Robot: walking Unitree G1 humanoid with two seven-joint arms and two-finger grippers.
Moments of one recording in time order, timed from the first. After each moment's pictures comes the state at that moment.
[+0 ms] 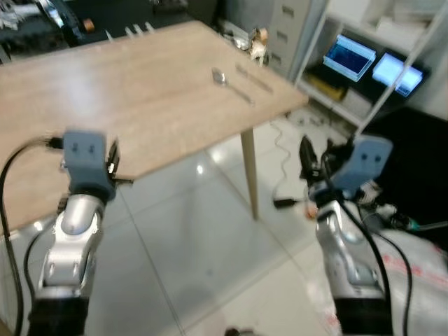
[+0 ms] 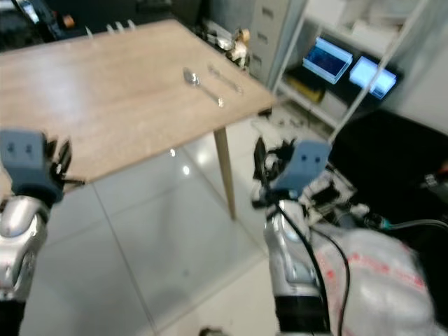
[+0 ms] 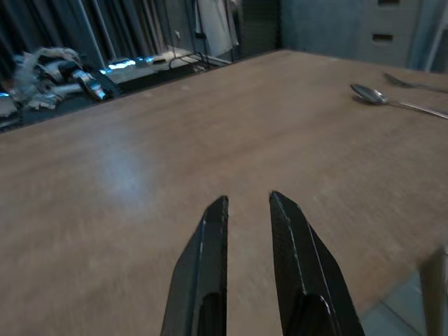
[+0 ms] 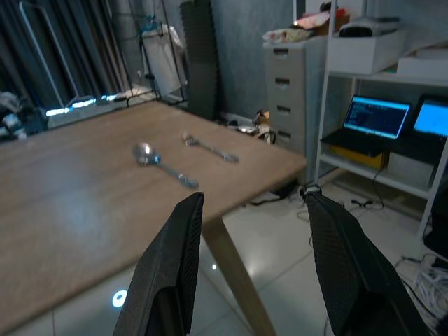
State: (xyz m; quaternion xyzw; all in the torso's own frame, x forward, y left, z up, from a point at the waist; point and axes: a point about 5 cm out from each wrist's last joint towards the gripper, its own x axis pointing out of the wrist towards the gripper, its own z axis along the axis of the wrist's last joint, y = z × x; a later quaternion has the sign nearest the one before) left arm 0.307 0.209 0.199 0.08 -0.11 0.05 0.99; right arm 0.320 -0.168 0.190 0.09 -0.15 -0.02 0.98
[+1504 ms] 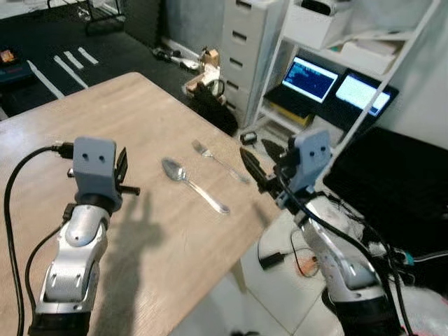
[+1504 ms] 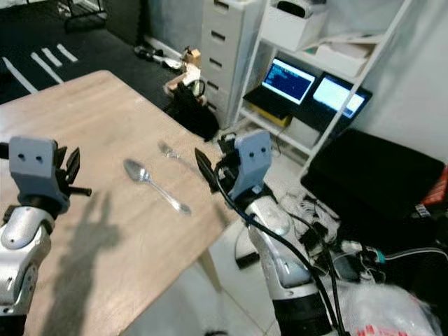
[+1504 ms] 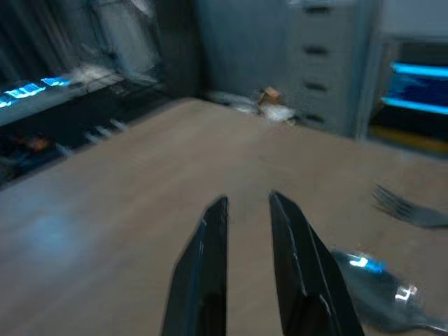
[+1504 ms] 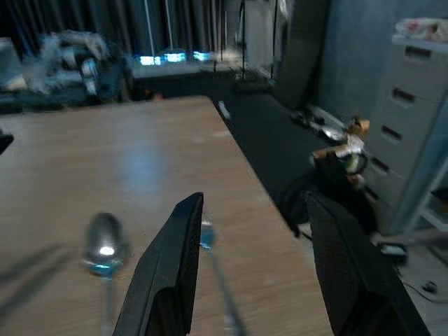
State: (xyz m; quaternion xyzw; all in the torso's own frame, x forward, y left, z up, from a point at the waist) left arm 0.292 0.192 0.189 0.09 -0.09 0.02 0.99; right arm 0.309 -0.111 0.205 -0.01 -0.11 0.26 0.96
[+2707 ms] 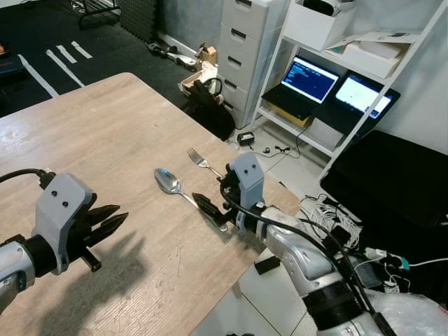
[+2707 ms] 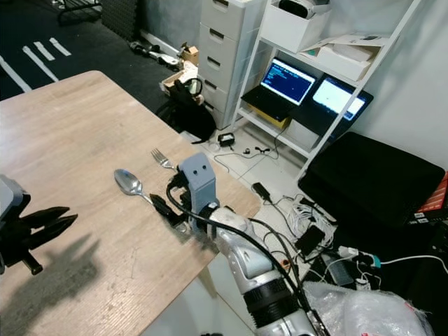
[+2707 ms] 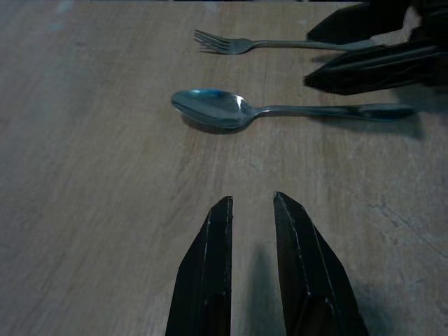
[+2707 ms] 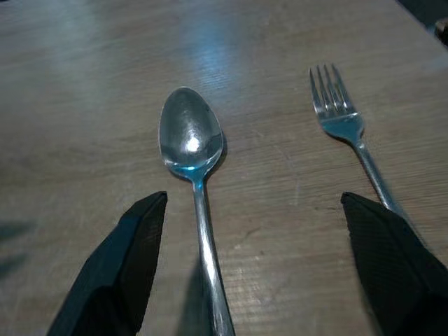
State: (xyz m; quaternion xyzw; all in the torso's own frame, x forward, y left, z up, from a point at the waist) left arm 0.220 0.235 0.191 0.15 0.09 -0.29 0.94; right arm 0.323 -0.039 0.146 0.03 0.08 0.36 0.93
